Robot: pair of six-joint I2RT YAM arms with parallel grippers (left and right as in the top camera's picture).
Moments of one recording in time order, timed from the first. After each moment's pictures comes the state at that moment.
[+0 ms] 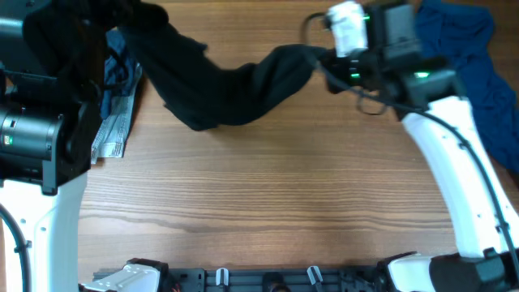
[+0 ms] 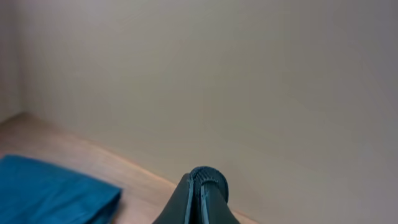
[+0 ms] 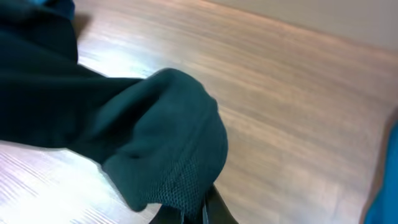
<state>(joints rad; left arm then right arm) -0.20 1.39 1.97 -0.75 -0.37 -0.46 0.24 1.55 1.63 -0.92 -0.20 -0.07</state>
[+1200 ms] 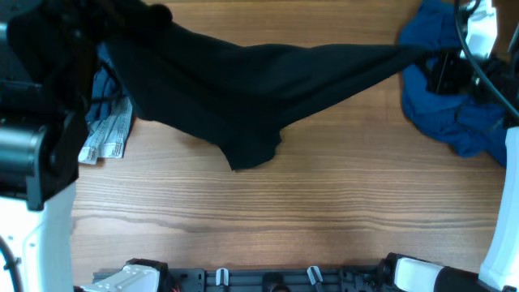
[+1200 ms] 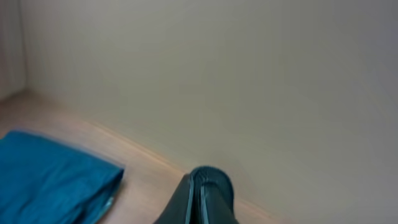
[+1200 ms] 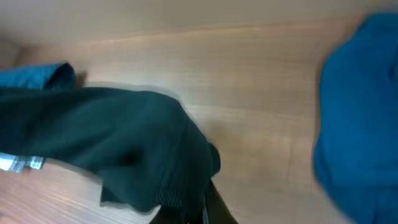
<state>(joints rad) -0.17 1.38 2.03 -0.90 -0.32 -0.52 -0.23 1.44 1.73 -1.18 -0.50 -0.11</state>
